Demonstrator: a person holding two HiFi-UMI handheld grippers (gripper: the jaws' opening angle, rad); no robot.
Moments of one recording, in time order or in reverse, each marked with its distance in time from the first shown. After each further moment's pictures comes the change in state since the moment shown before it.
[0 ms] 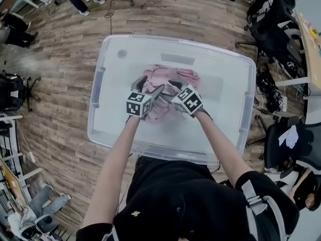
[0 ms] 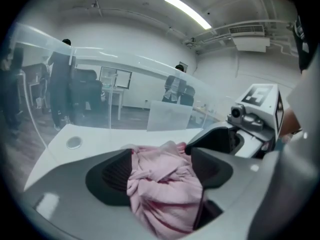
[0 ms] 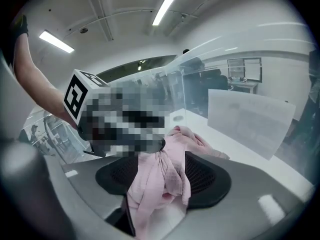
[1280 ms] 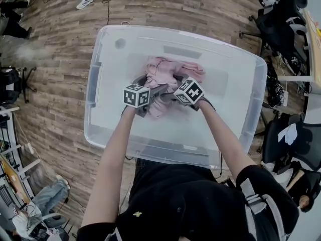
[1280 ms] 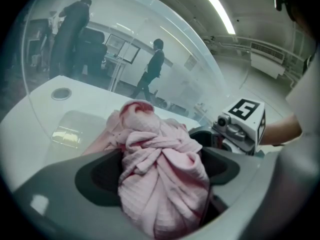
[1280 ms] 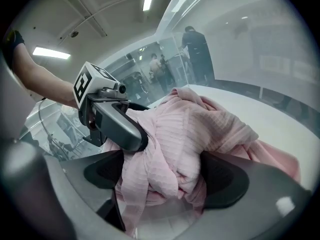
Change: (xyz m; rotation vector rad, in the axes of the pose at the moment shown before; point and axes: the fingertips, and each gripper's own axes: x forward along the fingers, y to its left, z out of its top) left arm 0.036 0.012 -0.067 -0.242 0.173 -0.167; right arm 0.054 -0.011 -0.062 0.080 0.161 0.165
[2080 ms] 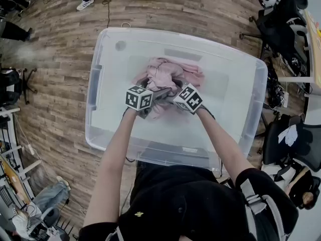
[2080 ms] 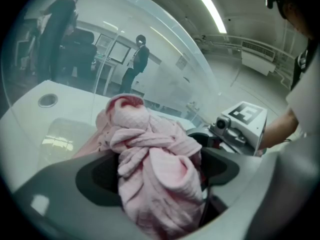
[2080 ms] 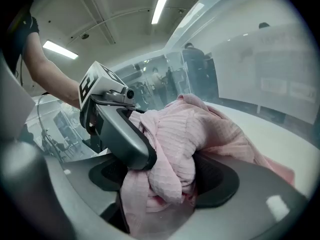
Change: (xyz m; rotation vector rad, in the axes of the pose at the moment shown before) left arm 0.007 -0.019 0.009 0.071 0.000 -0.075; right arm -0.003 0.008 0.019 -0.066 -0.154 -0.042
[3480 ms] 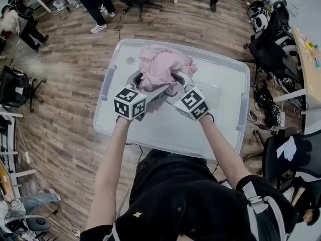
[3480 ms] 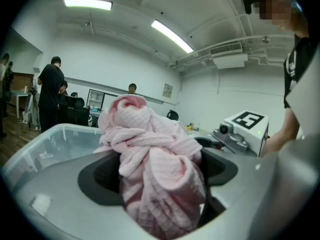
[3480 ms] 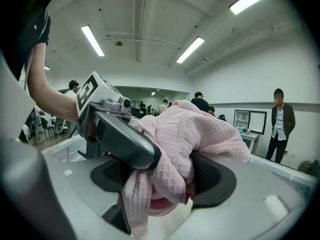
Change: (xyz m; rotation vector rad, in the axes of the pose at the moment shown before) left arm -0.156 -0.128 0.139 0.306 -0.365 0.110; right arm -0.140 0.092 0.169 -0.329 -0.352 -0.186
